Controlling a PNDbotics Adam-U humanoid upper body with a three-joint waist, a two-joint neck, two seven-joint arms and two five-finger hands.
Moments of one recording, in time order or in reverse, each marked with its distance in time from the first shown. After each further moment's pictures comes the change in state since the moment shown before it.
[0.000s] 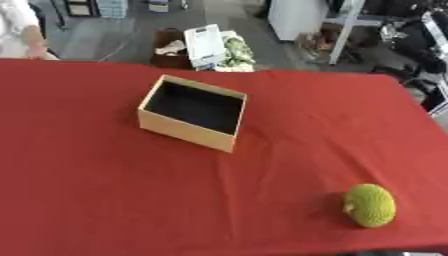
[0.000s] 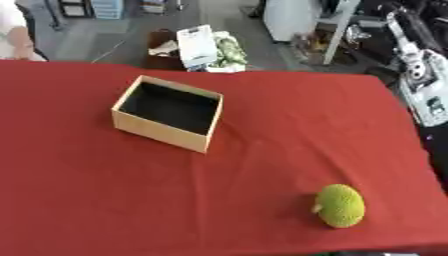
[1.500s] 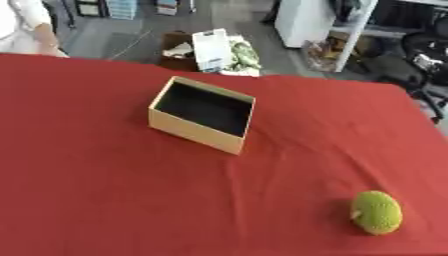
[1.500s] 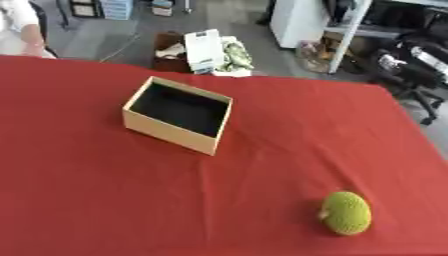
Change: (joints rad) left arm 0.005 0.014 -0.001 -0.006 -0.006 -0.004 -0.004; right arm -0.012 -0.115 0.110 0.101 -0.195 -0.123 0.348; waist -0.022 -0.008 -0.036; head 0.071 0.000
